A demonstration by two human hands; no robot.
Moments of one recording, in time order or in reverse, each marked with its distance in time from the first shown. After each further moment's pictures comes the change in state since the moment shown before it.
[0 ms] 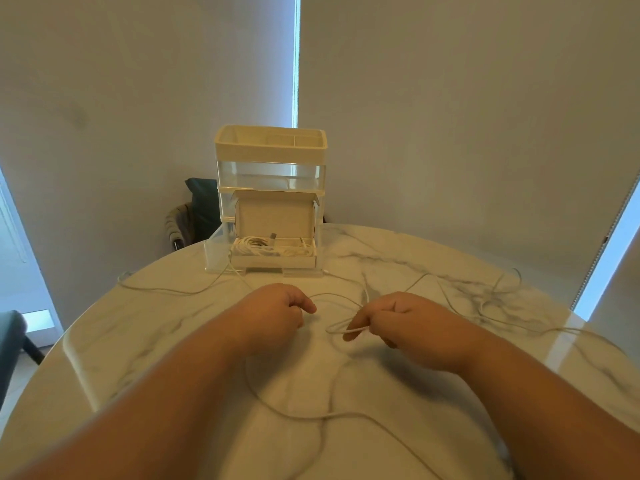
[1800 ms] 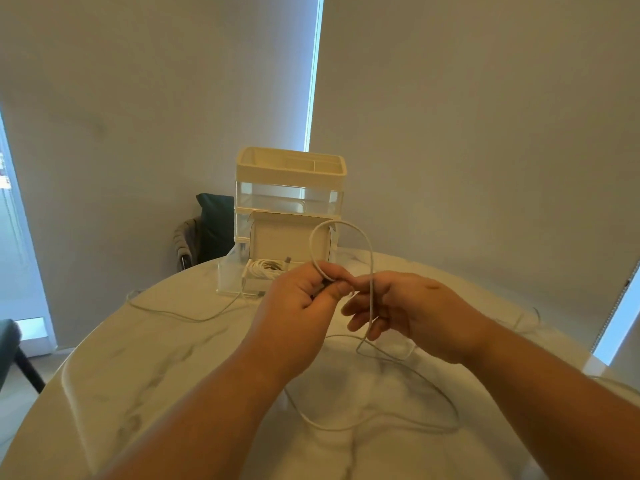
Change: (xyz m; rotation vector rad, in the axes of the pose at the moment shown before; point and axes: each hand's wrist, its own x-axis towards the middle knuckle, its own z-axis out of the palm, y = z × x) left_hand -0.013 0.024 -0.013 -0.585 0.461 0.456; right_hand 0.040 -0.040 -0.017 0.506 0.049 -0.061
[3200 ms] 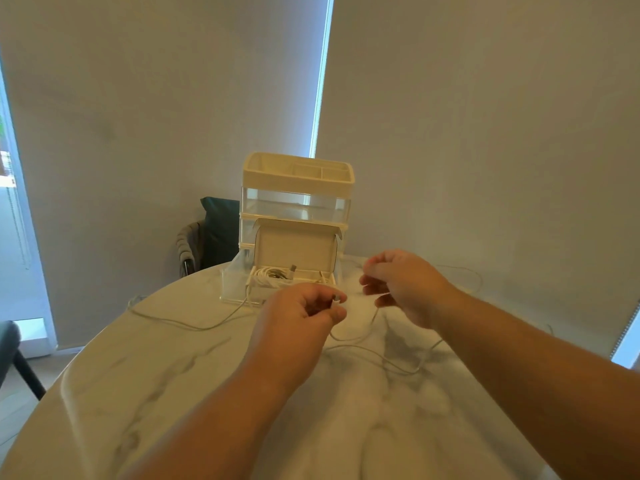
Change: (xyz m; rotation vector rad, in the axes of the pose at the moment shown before) left_hand 0.004 -0.023 -0.002 0.007 0.069 -0.258; right_hand 0.079 0.013 -0.017 -0.143 0.373 0.161
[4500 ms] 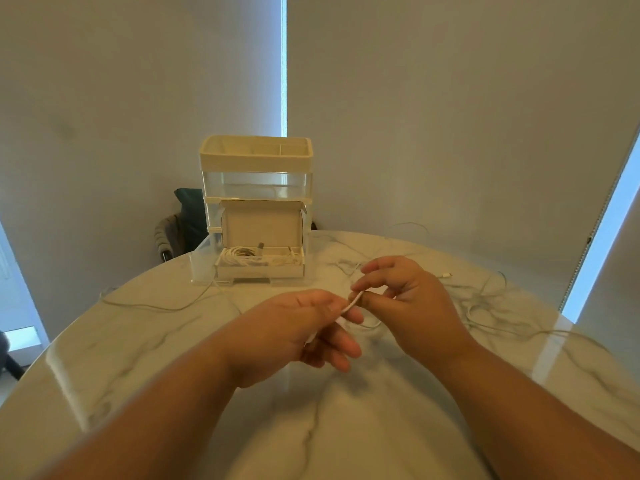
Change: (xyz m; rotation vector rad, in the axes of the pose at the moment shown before) left_hand -0.035 0.034 0.014 -0.199 -0.721 -0.288; right_hand -0.096 0.062 -0.026 -0.055 0.227 -0.468
